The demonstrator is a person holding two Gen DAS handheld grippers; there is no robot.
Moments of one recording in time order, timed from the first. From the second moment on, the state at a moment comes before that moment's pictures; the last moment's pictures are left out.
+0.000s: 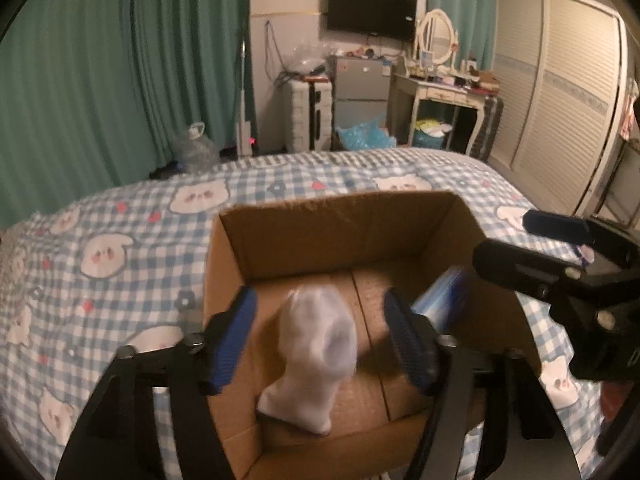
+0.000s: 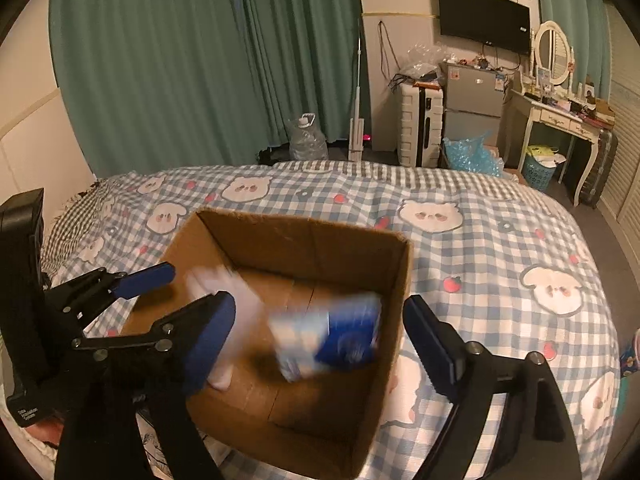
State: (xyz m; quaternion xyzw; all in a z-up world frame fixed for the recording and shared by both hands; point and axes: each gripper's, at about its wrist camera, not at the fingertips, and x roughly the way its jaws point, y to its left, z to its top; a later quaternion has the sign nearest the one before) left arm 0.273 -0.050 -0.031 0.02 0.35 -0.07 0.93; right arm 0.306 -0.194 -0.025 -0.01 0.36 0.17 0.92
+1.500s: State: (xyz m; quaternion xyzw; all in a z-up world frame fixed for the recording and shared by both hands) left arm 0.057 -0.016 -0.049 0.03 0.34 -0.03 0.94; right arm 0.085 -0.173 -0.060 -0.15 0.41 0.18 0.88
